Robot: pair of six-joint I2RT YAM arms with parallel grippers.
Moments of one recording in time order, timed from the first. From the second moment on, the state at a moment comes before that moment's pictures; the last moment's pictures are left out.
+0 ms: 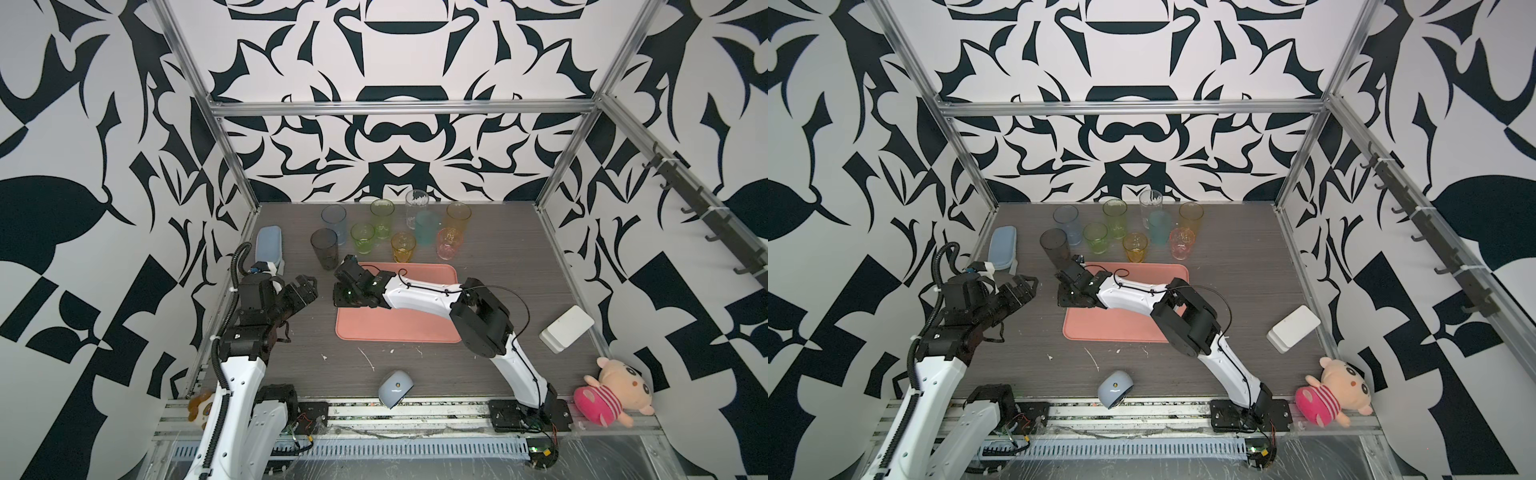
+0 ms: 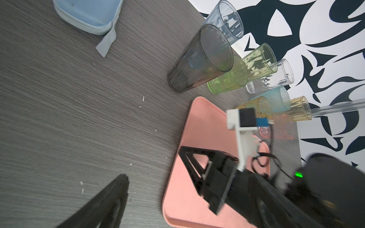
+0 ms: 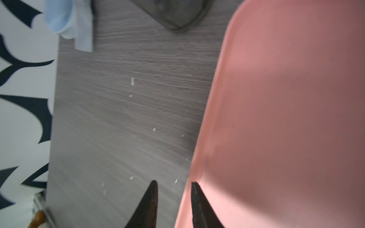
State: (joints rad) left arm 0.01 0.73 0.66 -0.58 0.23 -0.61; right arm 1.02 2.24 1.78 -0.37 -0.03 0.88
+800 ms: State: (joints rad) left arm 0.00 0.98 0.72 -0.56 0.31 -0.61; right arm 0.77 1.53 1.20 -0.28 -0.01 0.59
